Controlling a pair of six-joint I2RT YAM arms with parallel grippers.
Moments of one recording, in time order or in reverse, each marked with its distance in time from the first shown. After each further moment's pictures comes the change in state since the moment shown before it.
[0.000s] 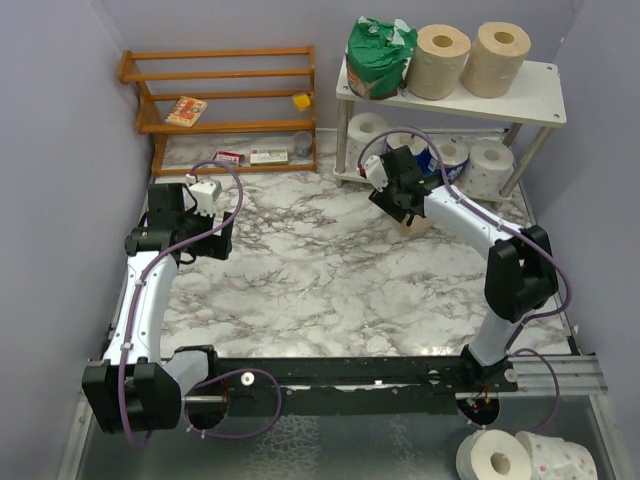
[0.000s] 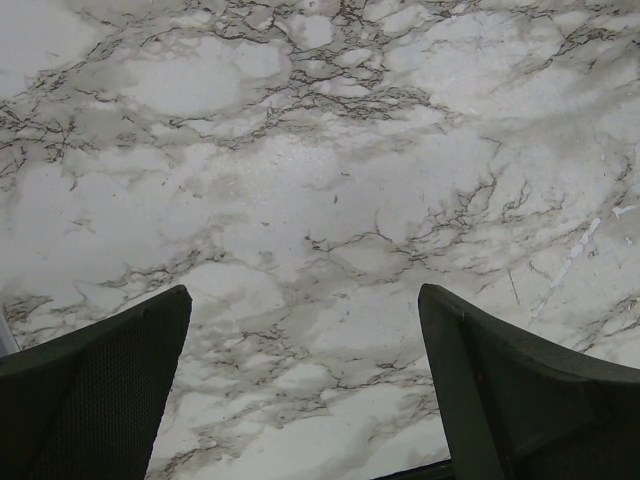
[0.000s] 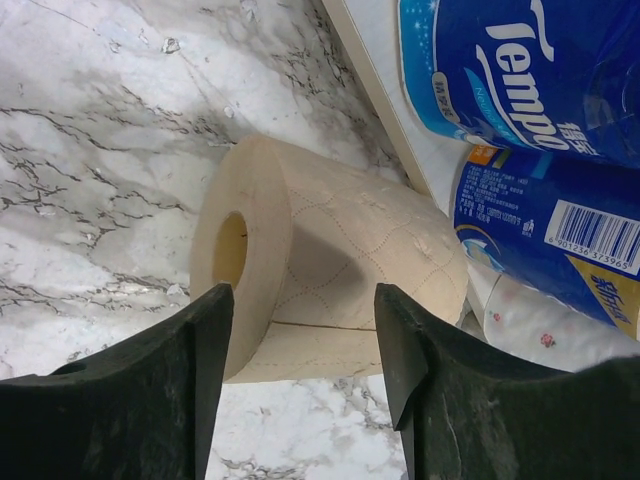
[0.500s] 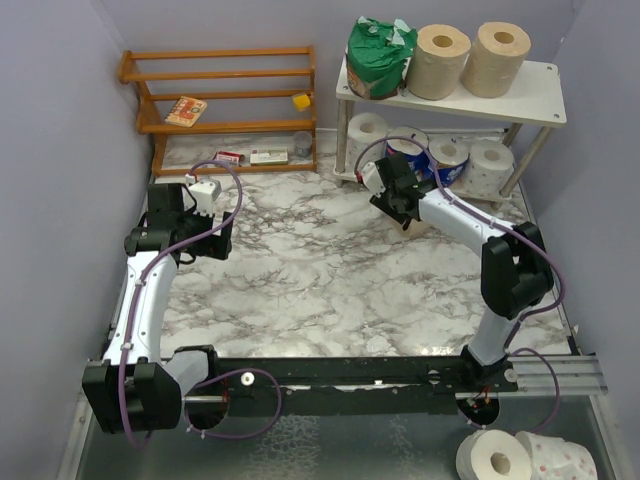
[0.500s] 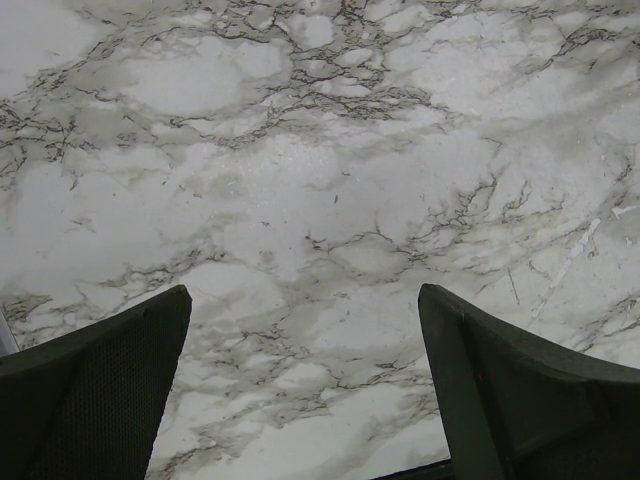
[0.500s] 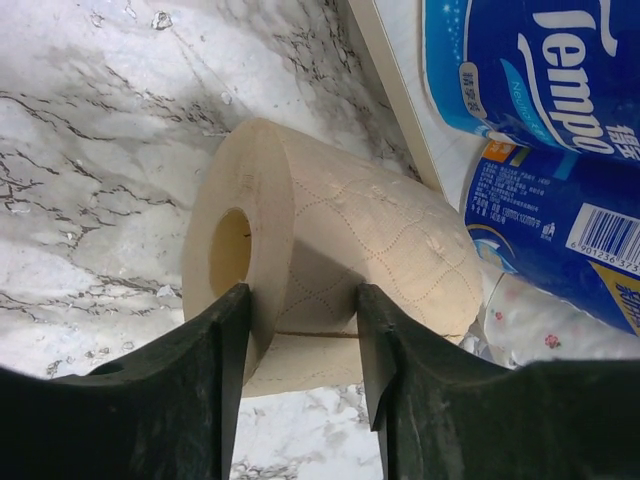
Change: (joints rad) left arm 0.004 0.000 0.000 0.000 0.001 0.000; right arm 0.008 0.030 -0.032 0.031 0.055 -0.016
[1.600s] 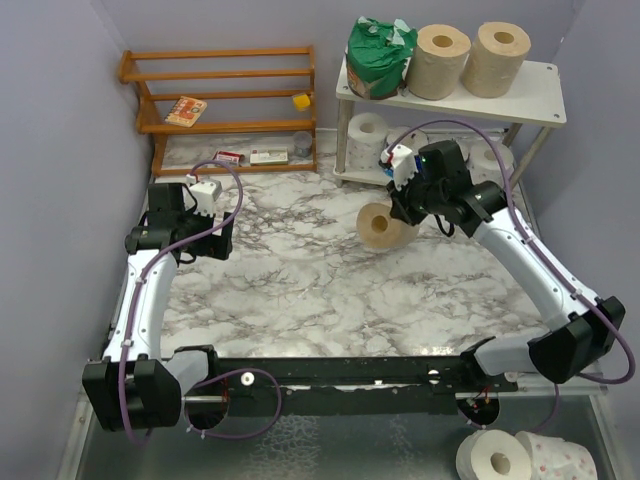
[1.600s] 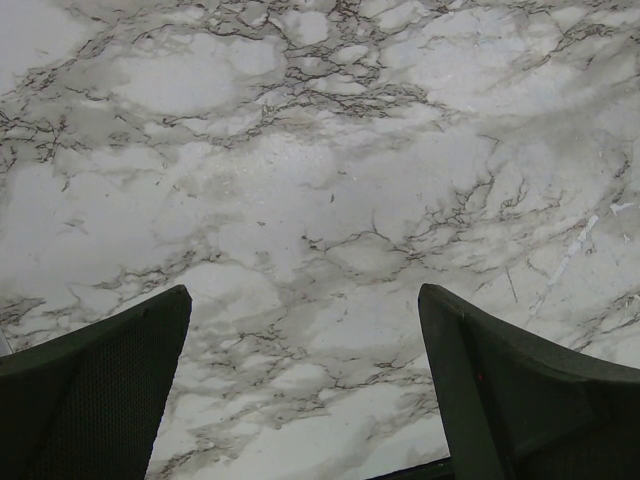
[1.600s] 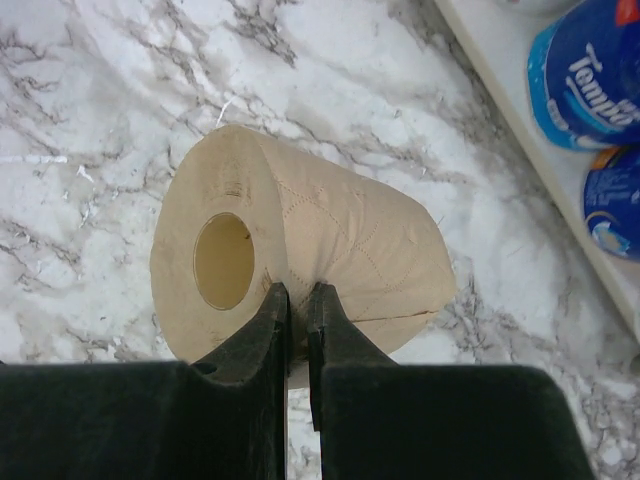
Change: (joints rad) left arm 0.000 0.007 0.000 0.000 0.011 0.003; right arm 0.004 -0.417 0.062 -0.253 -0.497 0.272
